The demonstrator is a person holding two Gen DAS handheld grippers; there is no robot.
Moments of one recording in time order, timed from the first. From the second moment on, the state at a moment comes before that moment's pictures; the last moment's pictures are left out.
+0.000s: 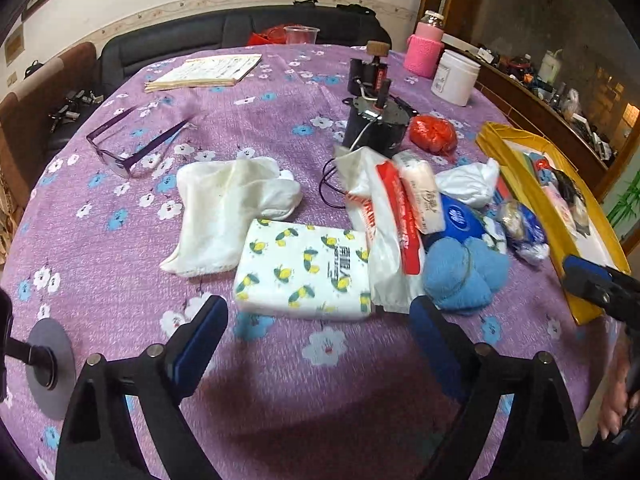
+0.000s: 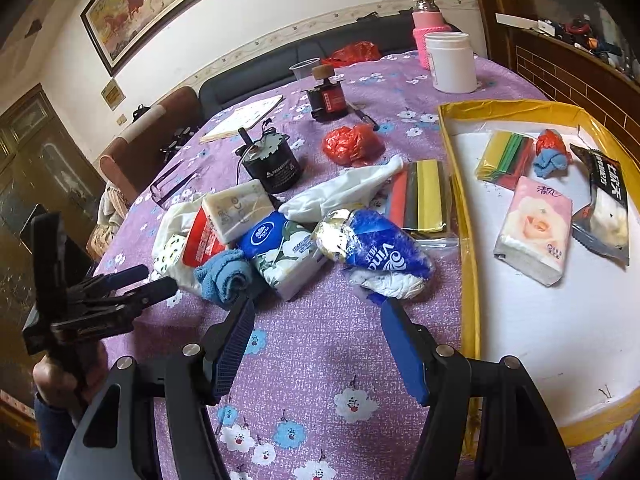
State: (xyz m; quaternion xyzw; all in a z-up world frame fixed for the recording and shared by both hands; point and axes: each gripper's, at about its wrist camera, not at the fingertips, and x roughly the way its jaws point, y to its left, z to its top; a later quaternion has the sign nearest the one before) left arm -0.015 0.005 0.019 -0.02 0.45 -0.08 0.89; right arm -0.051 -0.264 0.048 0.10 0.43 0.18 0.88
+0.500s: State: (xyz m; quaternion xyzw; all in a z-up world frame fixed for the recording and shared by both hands) left arm 0.008 0.028 0.007 -0.08 0.46 -0.09 0.88; right arm -0.052 -0.258 0.045 0.09 0.43 0.19 0.88
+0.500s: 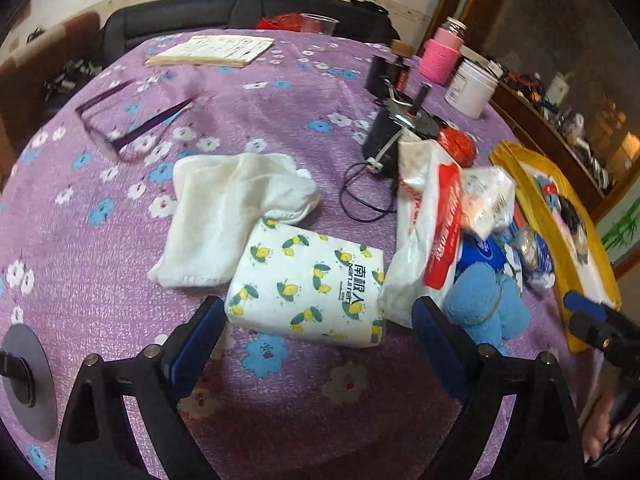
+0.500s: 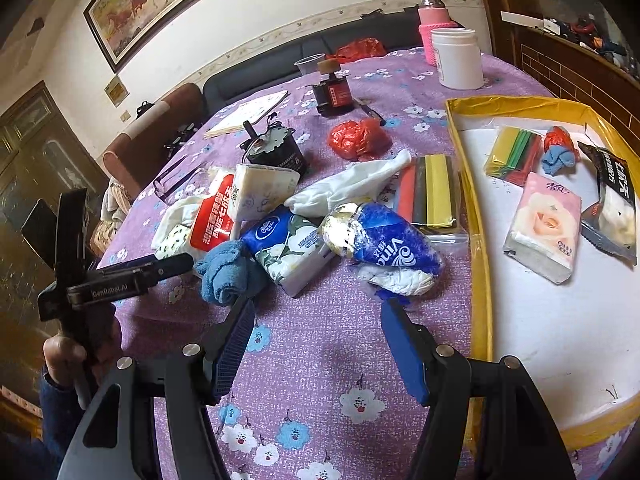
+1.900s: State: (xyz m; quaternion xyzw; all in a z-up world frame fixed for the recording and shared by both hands) left arm 0.019 -0.013 0.005 0.03 0.47 -0.09 0.88; right arm -0.052 -0.257 0.041 0.09 0.42 0.20 0.88
